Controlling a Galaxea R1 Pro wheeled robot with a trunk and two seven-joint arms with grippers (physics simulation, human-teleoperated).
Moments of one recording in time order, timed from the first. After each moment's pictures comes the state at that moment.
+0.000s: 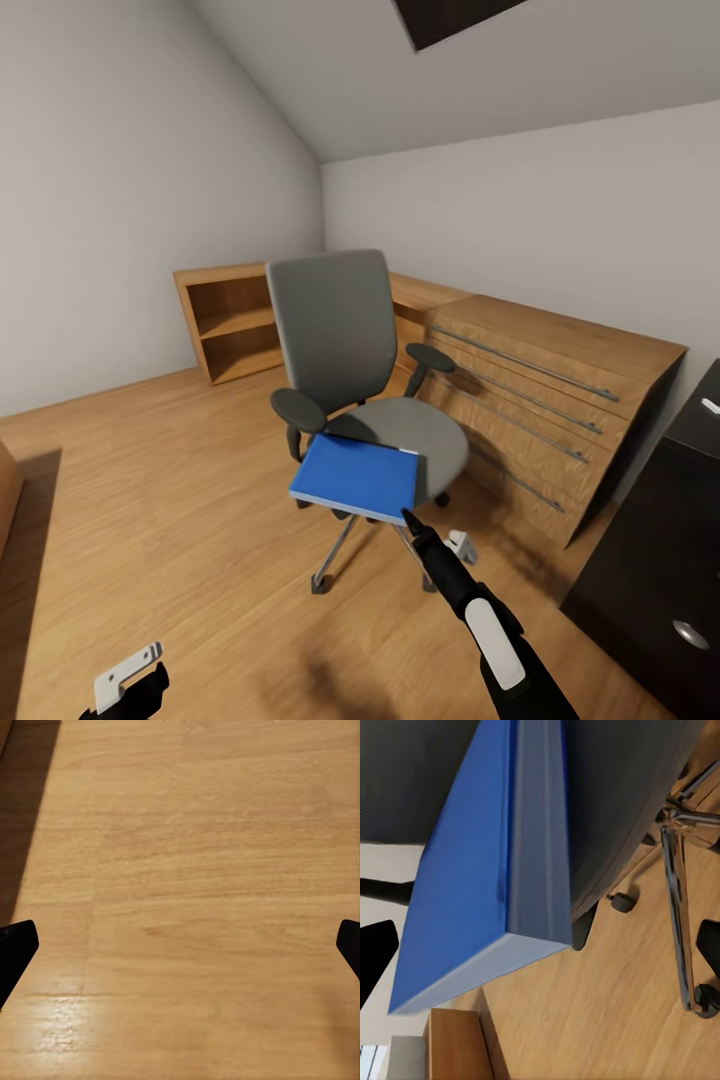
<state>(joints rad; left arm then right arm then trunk) -0.05 0.10 0.04 -1.00 0.43 0.03 0.47 -0.40 0.14 -0.05 -0.84 -0.86 0.16 0.30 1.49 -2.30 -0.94</state>
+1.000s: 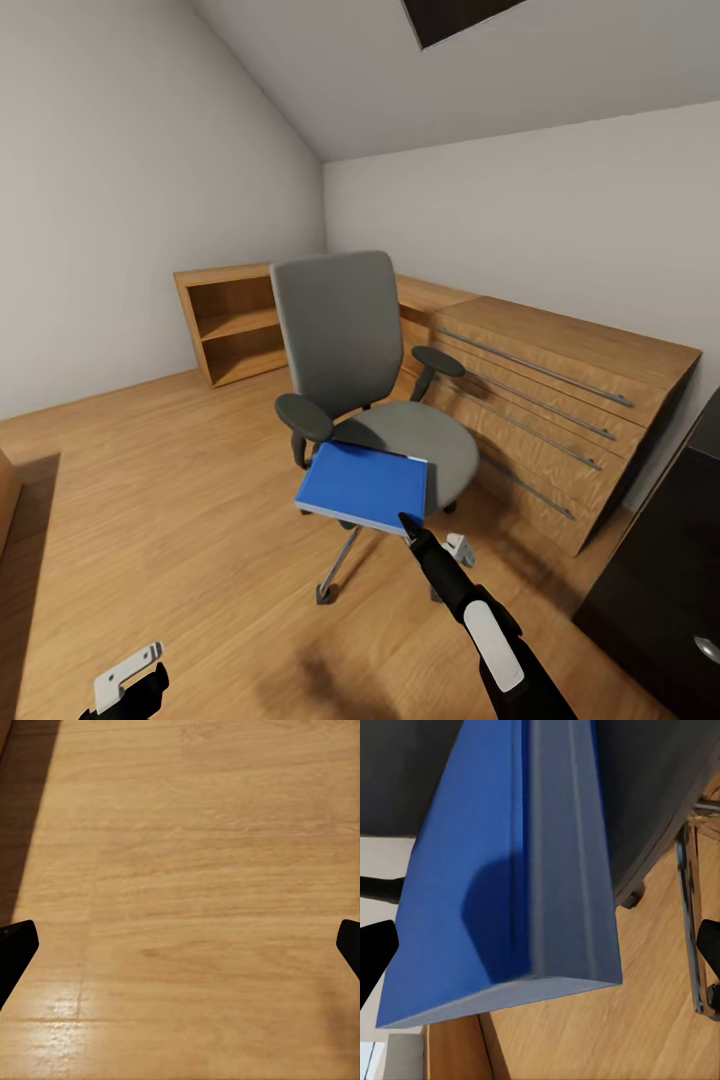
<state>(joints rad) -0.05 0.10 0.04 -1.00 0.43 0.03 0.47 -0.40 0.14 -0.04 -0.83 -0.86 0.17 0.30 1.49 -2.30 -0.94</state>
